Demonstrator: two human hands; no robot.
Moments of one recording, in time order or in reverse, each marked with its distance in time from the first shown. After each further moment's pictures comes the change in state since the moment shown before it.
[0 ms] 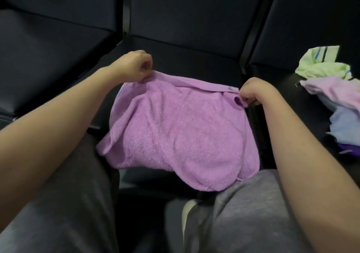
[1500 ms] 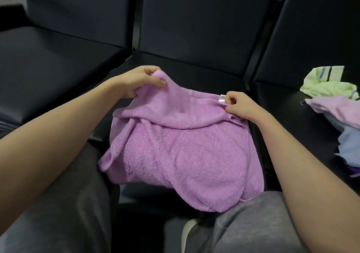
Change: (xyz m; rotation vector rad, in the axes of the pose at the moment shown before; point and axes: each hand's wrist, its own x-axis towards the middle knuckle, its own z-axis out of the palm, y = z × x) left_hand -0.012 0.025 -0.016 -1.100 -0.219 -0.248; right_hand 0.006 -0.006 0.022 0.224 0.032 -0.514
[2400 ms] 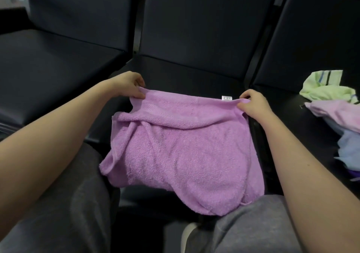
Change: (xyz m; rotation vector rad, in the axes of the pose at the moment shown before) left_hand -0.003 -0.012 -0.028 0.860 0.261 -0.150; right_hand 0.000 0.011 -0.013 -0.023 0.292 0.187
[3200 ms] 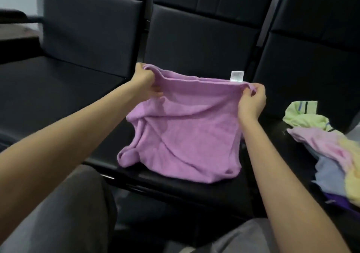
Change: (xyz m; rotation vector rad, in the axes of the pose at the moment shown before) left_hand -0.010 0.098 -0.050 -1.043 0.313 -0.165; right_hand -0.007 -0.082 -0.039 0.625 0.572 -0.009
